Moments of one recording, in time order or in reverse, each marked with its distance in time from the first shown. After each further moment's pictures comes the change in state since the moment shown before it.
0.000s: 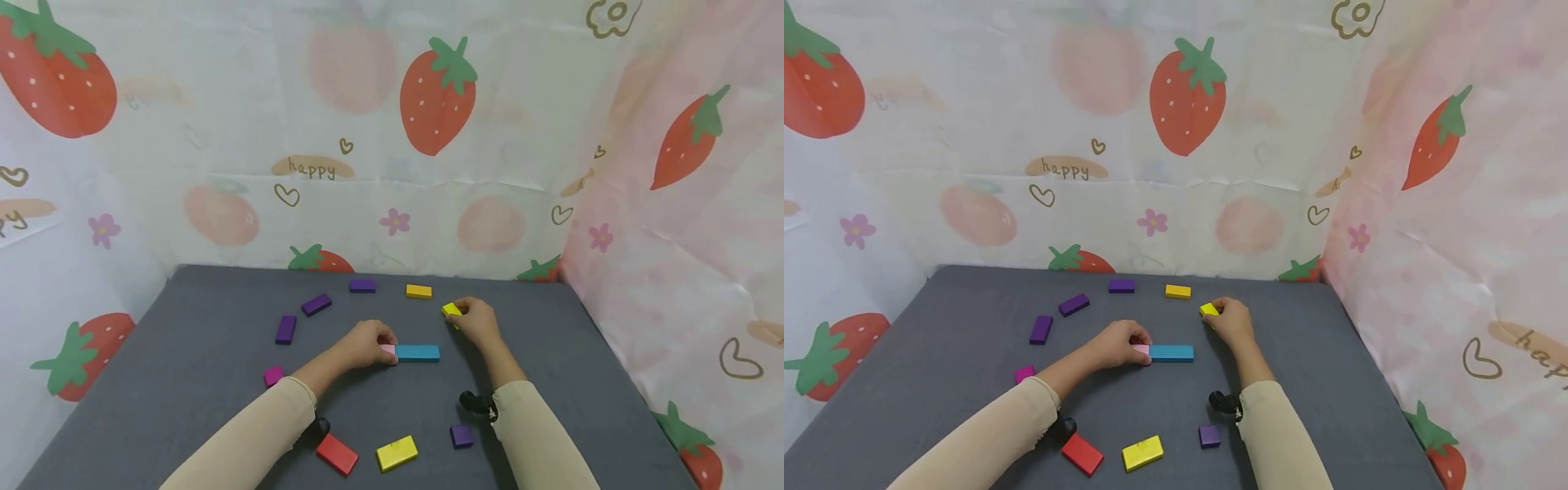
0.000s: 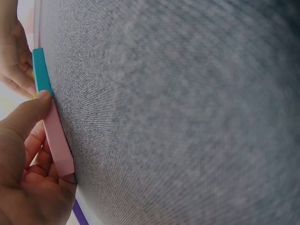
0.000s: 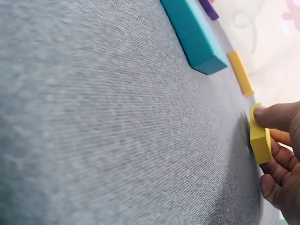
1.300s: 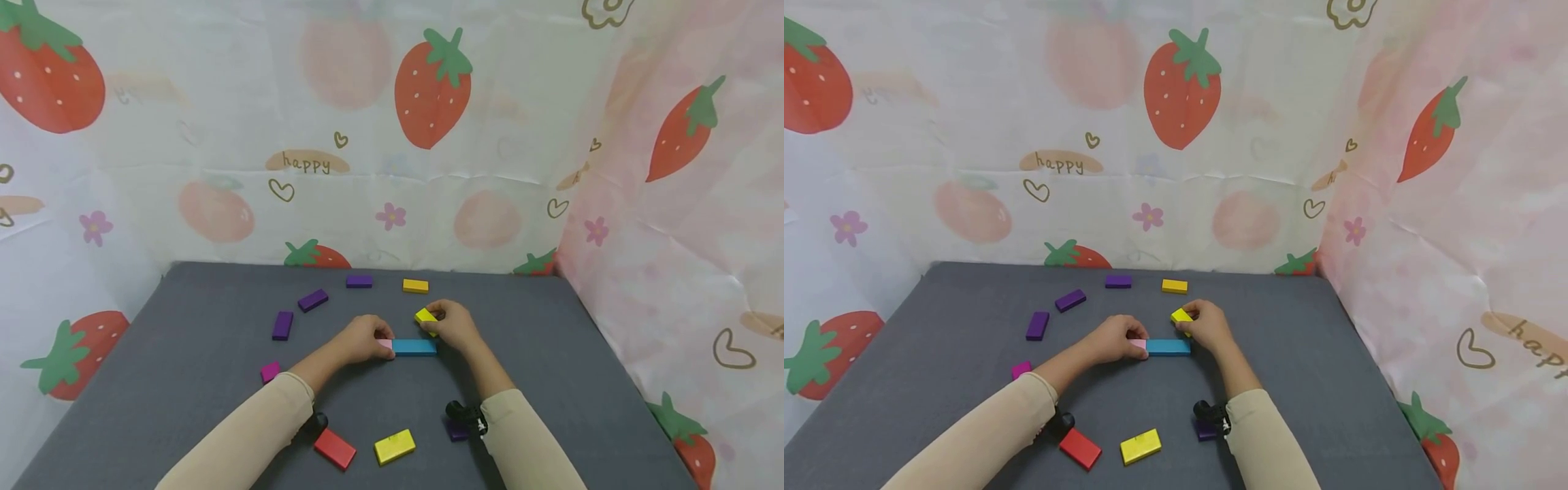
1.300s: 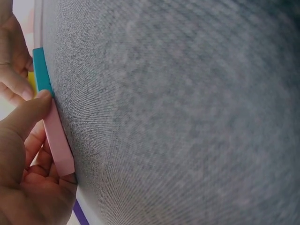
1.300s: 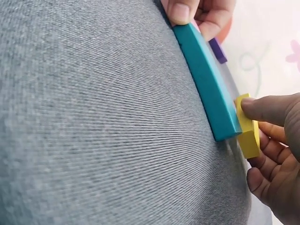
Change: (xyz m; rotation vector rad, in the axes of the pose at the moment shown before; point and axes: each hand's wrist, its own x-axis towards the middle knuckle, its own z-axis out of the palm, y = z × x) left_hand 0.004 0.001 0.001 0.017 -0.009 -0.023; right_hand -0.027 -0.027 0.019 0.101 -0.127 -0.071
